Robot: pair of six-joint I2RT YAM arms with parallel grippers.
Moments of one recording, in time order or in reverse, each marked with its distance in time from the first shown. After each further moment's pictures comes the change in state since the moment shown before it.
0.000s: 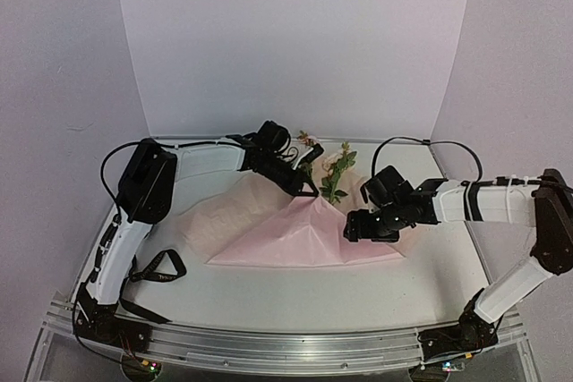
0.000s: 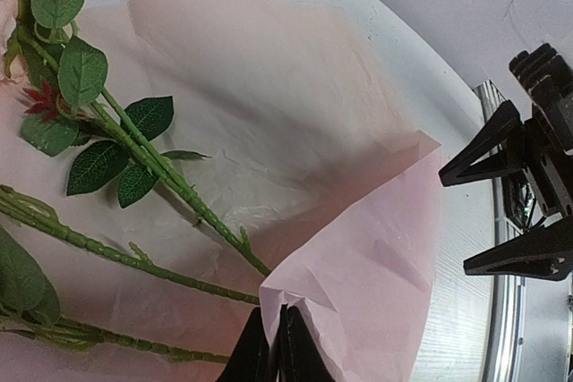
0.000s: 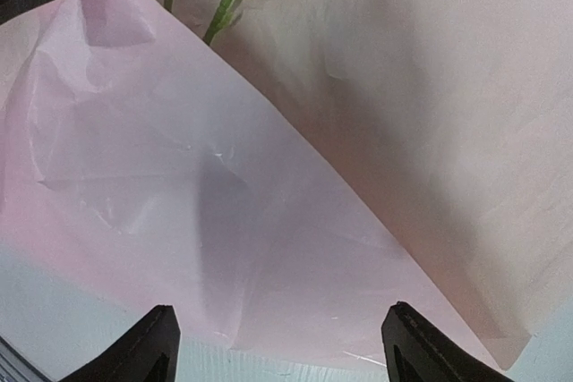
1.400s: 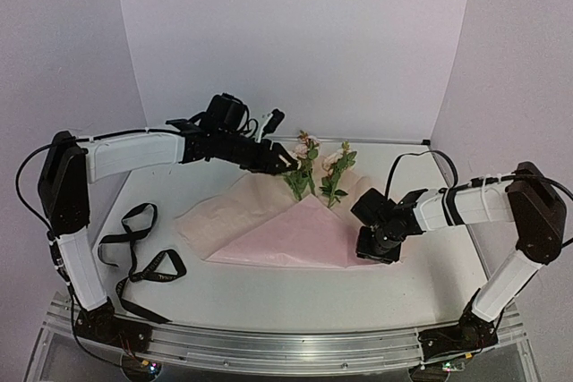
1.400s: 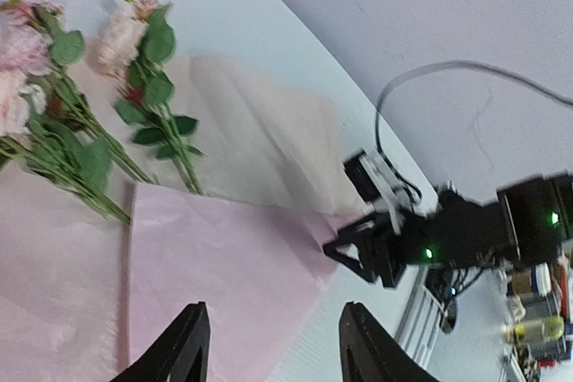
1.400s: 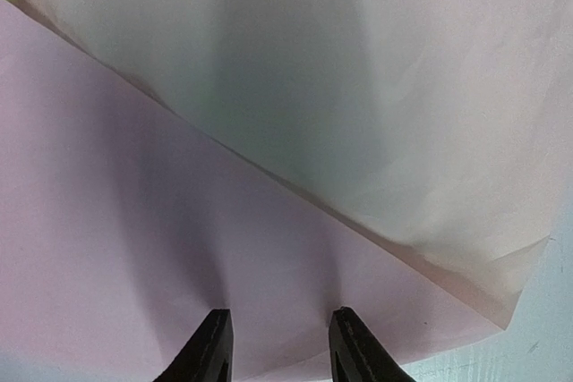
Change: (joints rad) left arm 0.005 -0.585 -0.526 0.164 -0.181 -0.387; right arm 0.063 0.128 -0.025 -0.100 0.161 0.378
